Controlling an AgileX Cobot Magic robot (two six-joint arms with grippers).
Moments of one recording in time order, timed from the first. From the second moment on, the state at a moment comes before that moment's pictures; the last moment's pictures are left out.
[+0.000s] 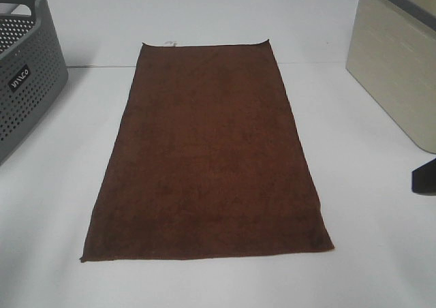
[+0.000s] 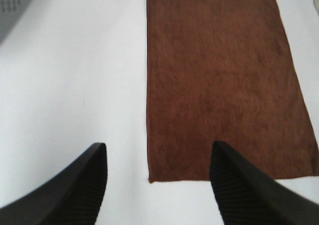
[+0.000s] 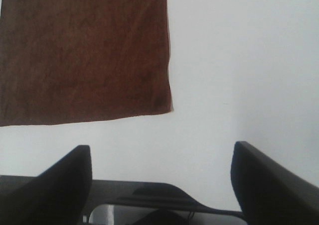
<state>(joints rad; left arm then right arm) 0.03 0.83 -0.43 -0.66 0.53 0.26 -0.01 0.84 -0.54 0.41 0.82 -0.08</state>
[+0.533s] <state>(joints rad) 0.03 1.51 -0.43 -1.34 0.56 1.01 -0.01 1.40 -0.54 0.81 0.62 -0.56</state>
